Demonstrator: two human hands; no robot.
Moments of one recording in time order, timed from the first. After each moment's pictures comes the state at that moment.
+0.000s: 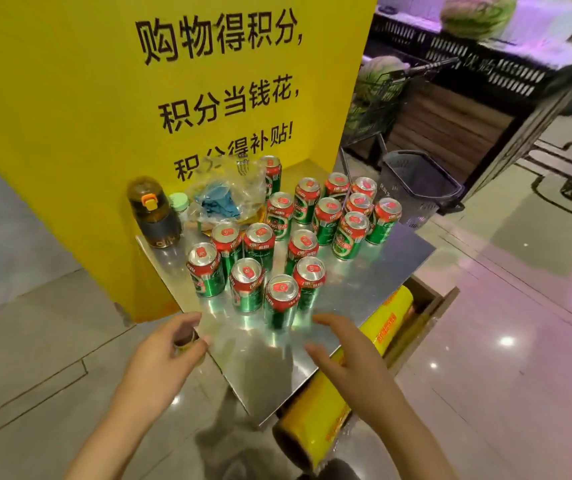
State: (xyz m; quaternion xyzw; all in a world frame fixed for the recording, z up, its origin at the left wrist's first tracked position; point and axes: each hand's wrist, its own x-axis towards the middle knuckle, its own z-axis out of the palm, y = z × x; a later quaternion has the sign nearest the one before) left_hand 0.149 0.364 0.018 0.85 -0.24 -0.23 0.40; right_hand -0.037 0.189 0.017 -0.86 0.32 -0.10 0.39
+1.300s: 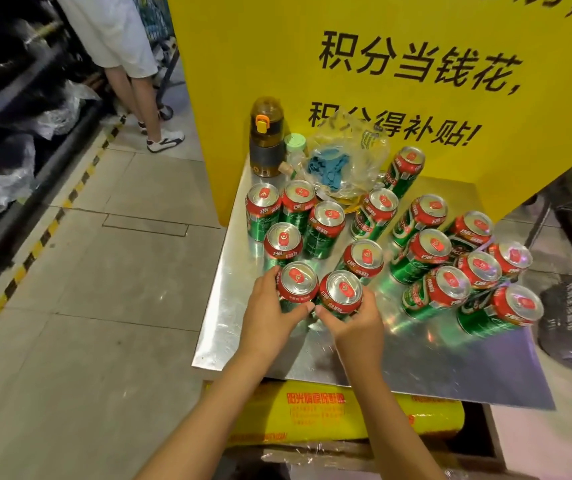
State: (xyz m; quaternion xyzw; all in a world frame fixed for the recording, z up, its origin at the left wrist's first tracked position) left_hand 0.069 0.170 -0.076 0.84 0.06 -0.07 0.53; right_hand 0.047 0.028 -0.094 -0.83 0.22 -0.05 0.52
